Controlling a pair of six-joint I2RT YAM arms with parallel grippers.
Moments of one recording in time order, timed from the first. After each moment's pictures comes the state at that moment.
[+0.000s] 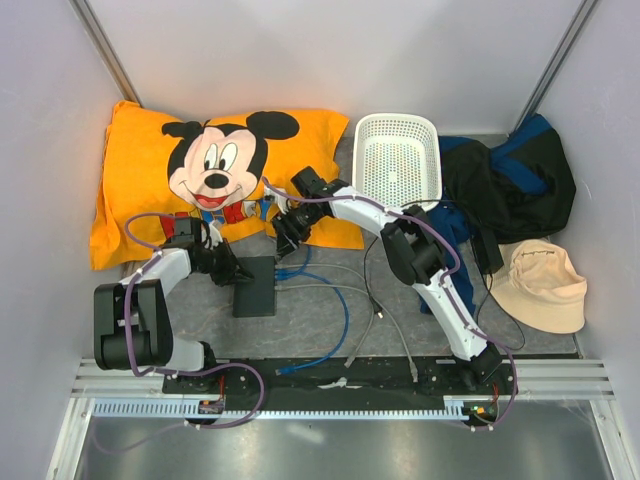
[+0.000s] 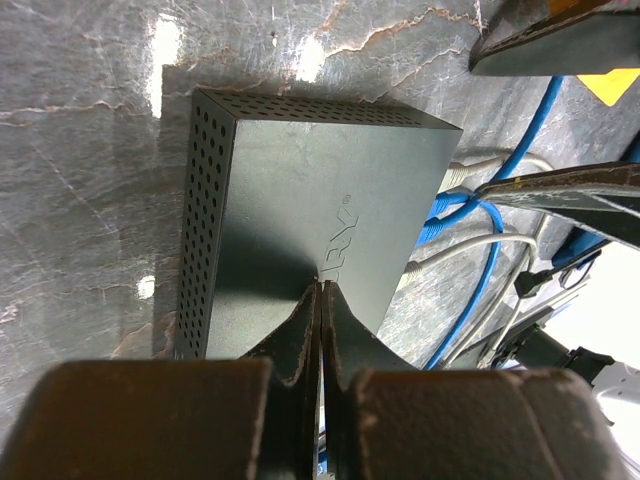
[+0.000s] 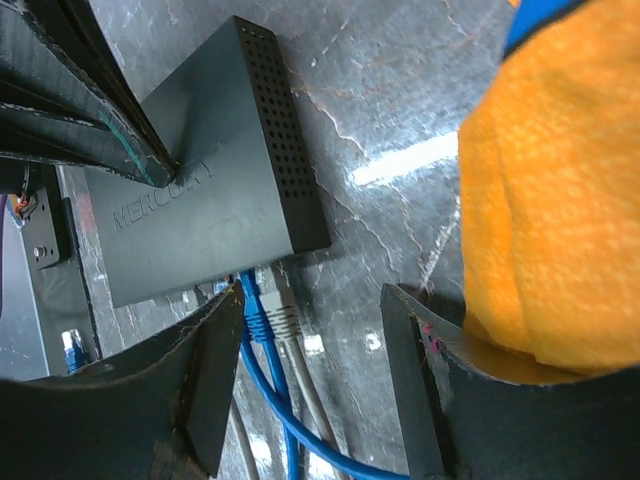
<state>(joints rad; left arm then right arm) 0.10 1.42 0.66 -0.44 0.55 -0.40 0.71 2.49 2.08 -0.65 -0.82 -0.11</state>
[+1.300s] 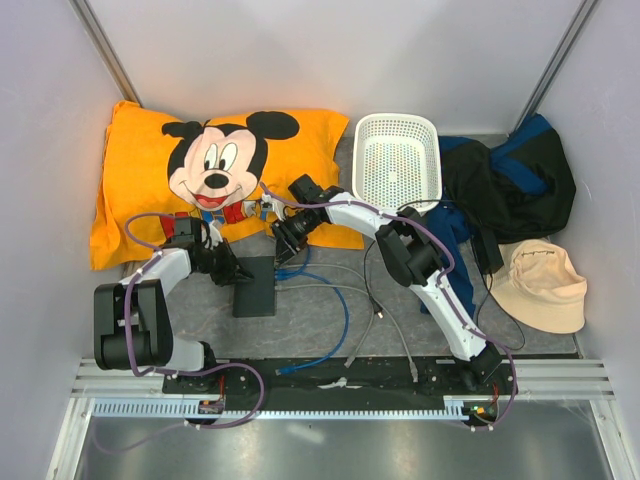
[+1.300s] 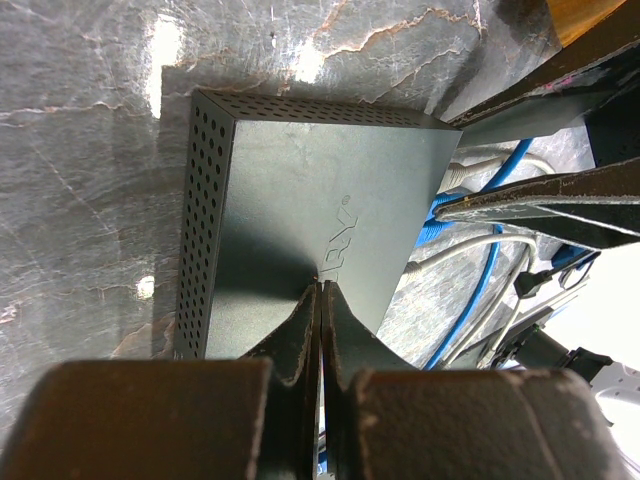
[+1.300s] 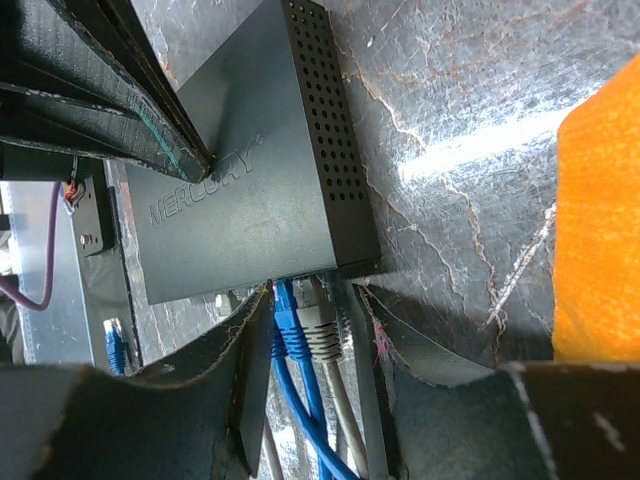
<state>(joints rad) 0.10 1.41 0.65 -0.44 0.55 -0.40 0.73 2.52 2.06 -0.62 -0.91 -0.07</state>
